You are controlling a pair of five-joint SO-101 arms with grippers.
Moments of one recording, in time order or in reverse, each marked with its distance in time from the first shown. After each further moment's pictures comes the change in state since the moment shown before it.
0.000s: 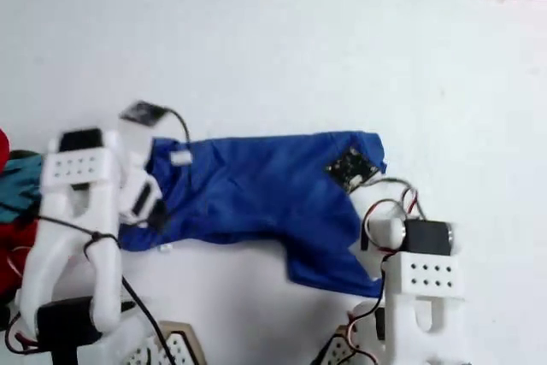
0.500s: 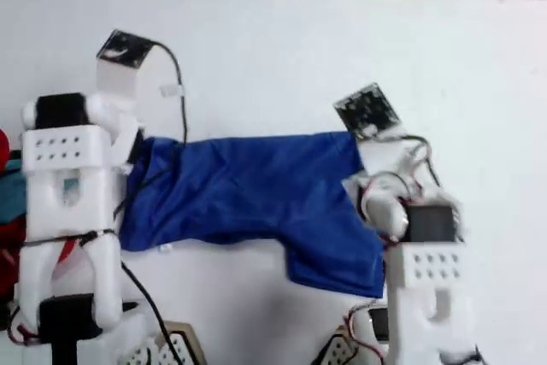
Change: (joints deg) left arm 5.5 4.2 -18.5 -3.2 7.3; right arm -7.2 8.5 -10.9 -18.8 -17.2
